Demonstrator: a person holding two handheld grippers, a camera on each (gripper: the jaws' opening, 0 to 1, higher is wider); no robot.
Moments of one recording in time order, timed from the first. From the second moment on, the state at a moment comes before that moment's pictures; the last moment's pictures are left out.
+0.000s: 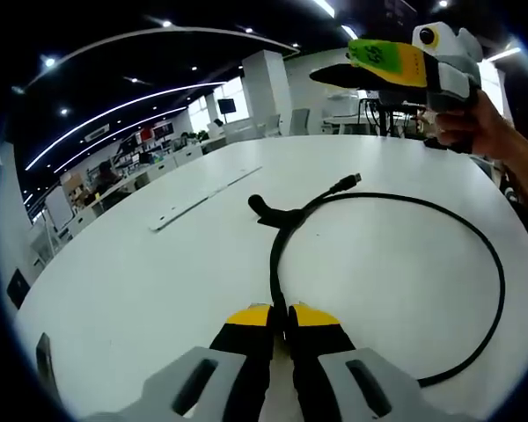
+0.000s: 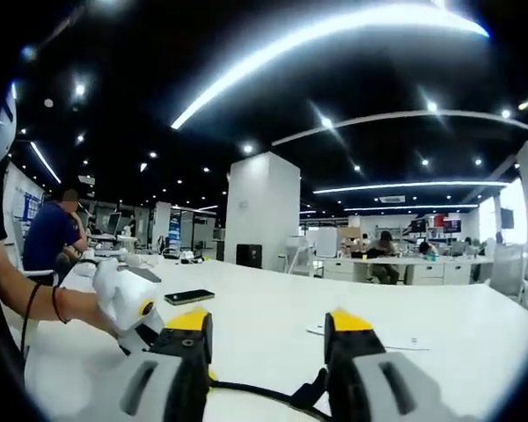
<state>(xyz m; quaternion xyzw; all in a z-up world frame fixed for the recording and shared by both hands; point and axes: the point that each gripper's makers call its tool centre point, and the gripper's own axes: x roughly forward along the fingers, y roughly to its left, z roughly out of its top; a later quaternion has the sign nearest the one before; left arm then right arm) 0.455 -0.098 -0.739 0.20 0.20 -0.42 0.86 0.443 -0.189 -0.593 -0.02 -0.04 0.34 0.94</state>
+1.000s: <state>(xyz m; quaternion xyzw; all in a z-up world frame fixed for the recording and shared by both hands) 0.453 -0.099 -0.738 0.20 0.19 -0.42 0.86 0.435 -0.186 -0.633 -0.03 -0.02 0.34 0.94</state>
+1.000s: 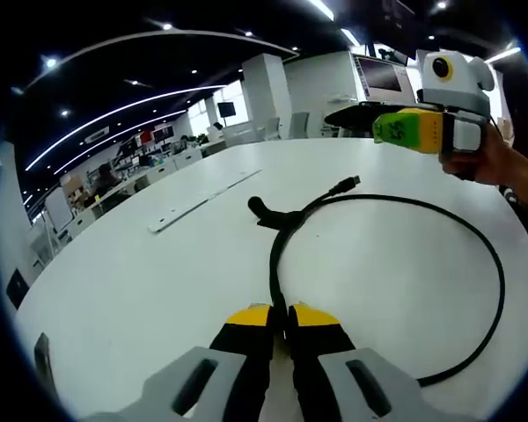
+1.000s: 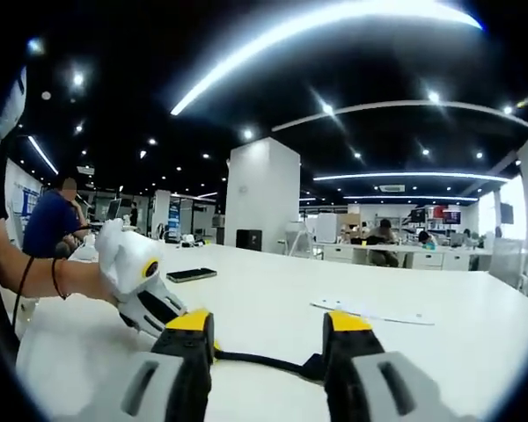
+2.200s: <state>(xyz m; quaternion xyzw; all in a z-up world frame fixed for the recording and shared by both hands) 0.466 -0.097 -0.735 0.20 0.17 -0.41 0.87 0.428 -0.197 -0.630 -0.02 -0.03 0.32 0.95</state>
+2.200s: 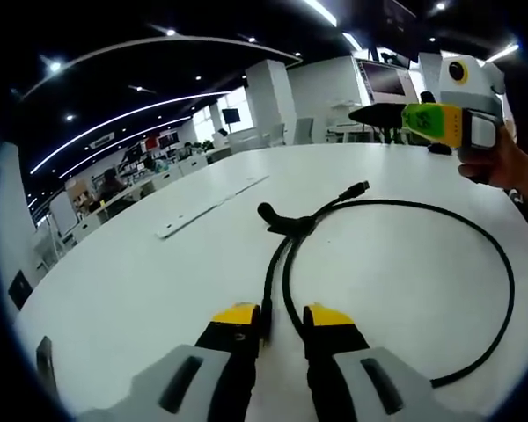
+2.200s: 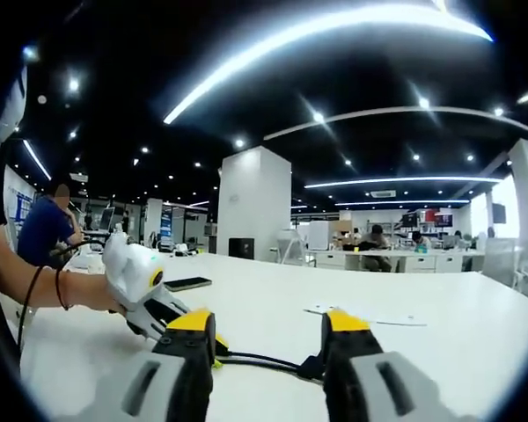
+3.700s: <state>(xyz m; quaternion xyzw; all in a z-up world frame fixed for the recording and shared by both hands) 0.451 -0.073 -0.658 0.12 0.06 -0.39 0.91 0.416 -0.194 -0.619 -0.01 -0.03 0.32 0.95</state>
